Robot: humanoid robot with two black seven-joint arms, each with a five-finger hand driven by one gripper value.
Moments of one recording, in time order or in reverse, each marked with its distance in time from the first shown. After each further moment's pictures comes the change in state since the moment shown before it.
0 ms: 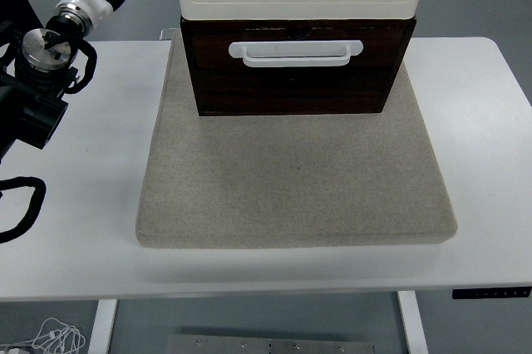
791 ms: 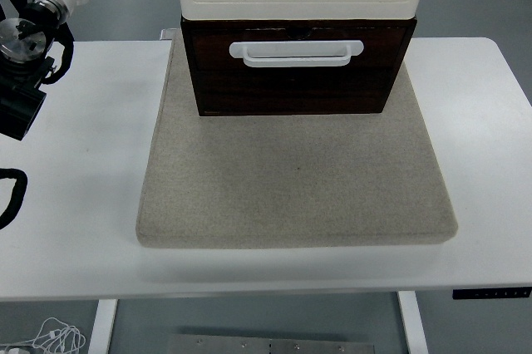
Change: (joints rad) left arm -0.022 0.058 0.000 0.014 0.000 -0.046 0.001; right arm 0.000 0.000 -0.001 0.000 0.000 0.000 0.000
